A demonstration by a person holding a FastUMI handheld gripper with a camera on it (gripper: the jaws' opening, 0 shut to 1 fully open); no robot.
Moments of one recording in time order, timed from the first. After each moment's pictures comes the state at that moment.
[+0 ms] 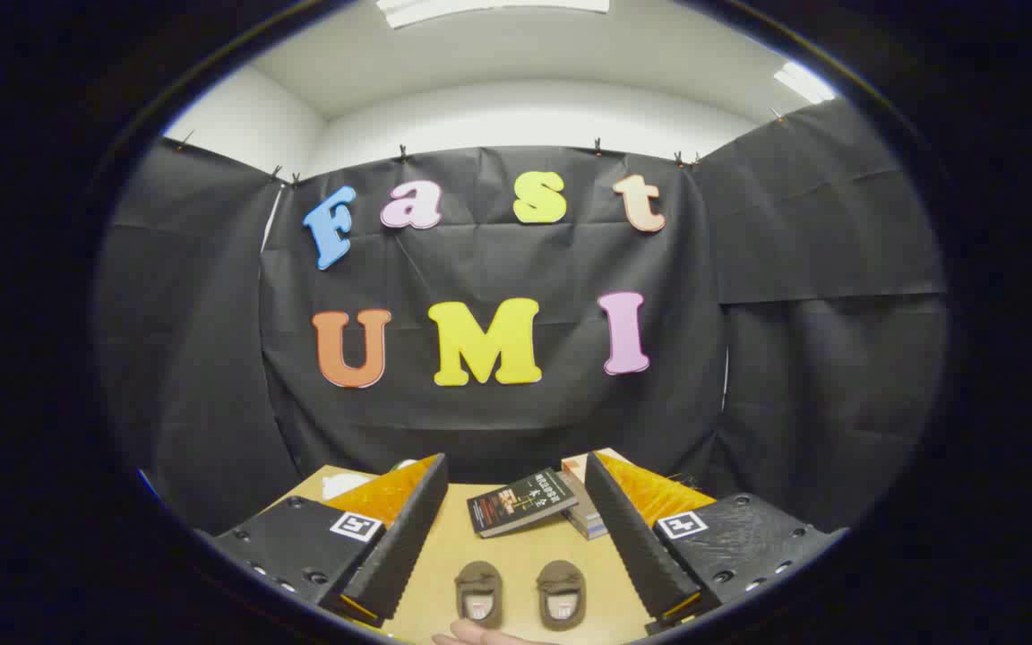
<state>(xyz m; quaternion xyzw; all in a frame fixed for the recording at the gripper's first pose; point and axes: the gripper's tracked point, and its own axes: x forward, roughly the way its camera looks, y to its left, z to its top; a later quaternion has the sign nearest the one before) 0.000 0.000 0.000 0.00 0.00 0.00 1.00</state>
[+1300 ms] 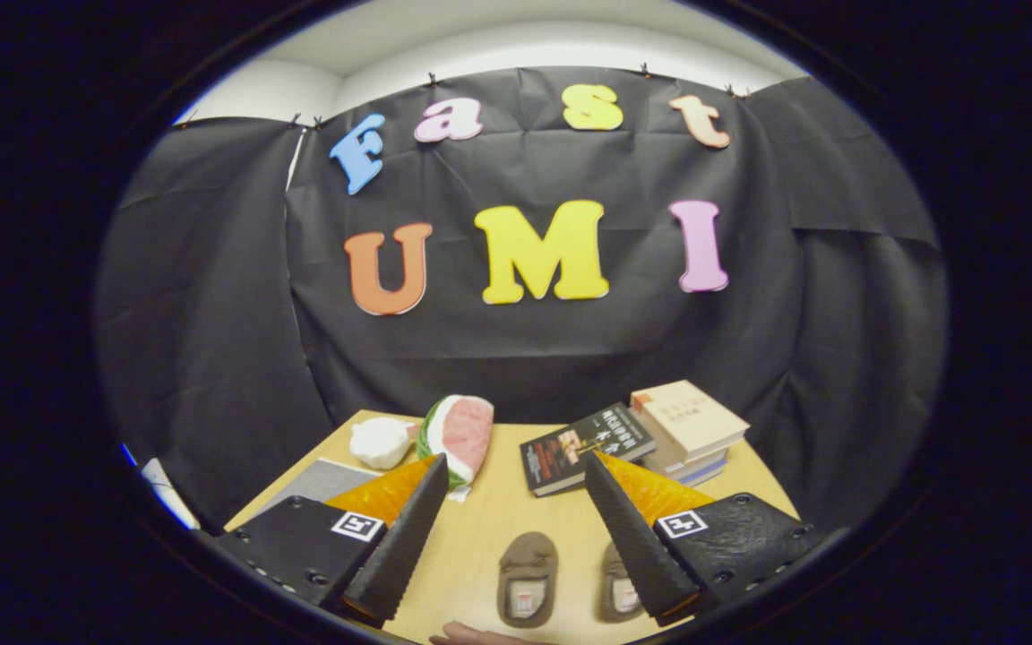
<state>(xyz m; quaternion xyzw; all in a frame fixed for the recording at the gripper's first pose) 0.112 0.097 -0.141 0.00 0.15 0.10 0.98</state>
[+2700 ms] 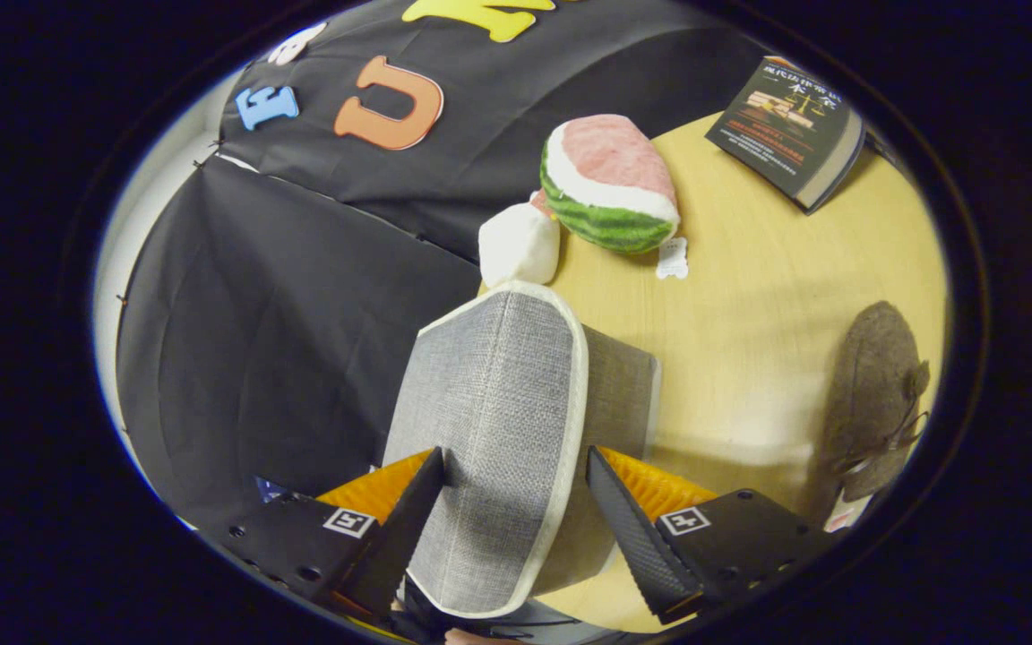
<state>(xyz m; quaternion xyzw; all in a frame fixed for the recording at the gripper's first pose) 0.143 0.274 -0.353 0.26 0.48 0.34 0.77</state>
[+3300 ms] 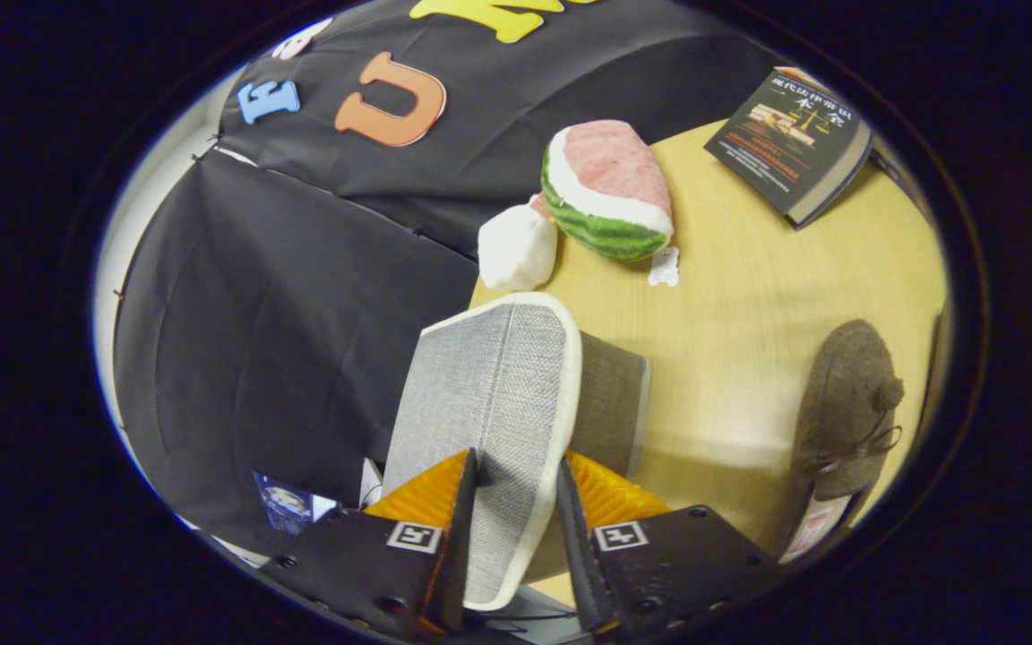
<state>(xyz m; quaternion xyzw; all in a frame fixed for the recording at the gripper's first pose) 0.141 0.254 -0.332 0.24 0.49 0.32 0.78</state>
